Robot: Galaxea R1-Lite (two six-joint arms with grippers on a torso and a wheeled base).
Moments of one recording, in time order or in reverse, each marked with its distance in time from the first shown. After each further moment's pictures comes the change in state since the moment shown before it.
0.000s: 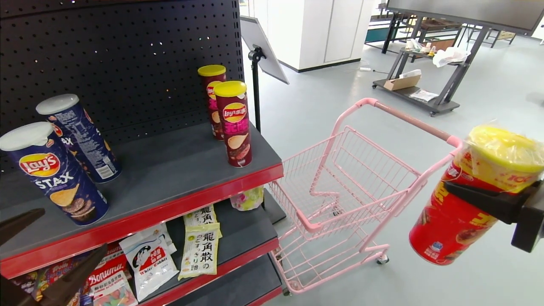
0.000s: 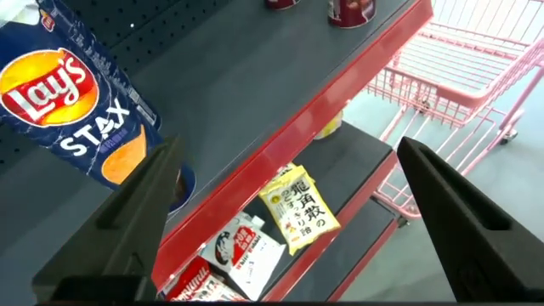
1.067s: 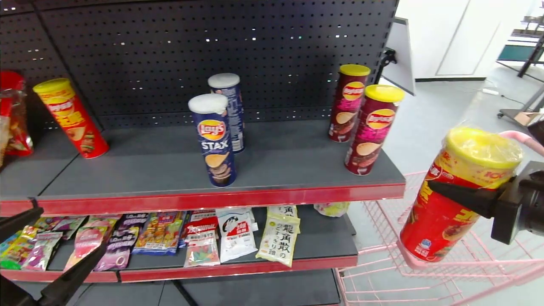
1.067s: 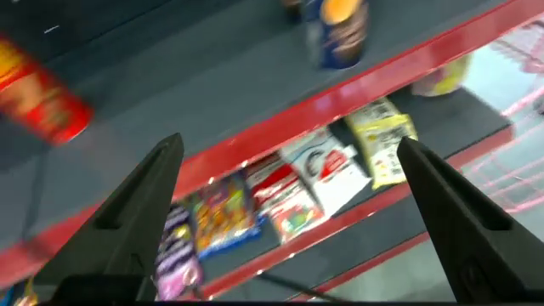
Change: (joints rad) left arm 0.002 0.002 -0.001 -0.001 0.002 0.003; right arm 0.005 0.071 -0.027 -0.004 0.011 -0.012
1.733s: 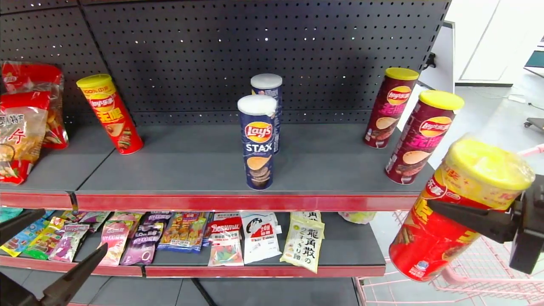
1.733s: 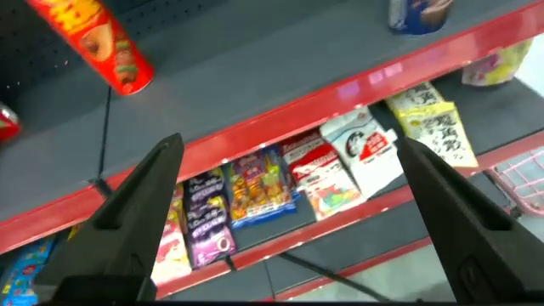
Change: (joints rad) left arm 0.000 0.000 0.002 0.001 0.000 -0.001; right arm -0.005 -0.055 0.062 -0.033 0.224 0.000
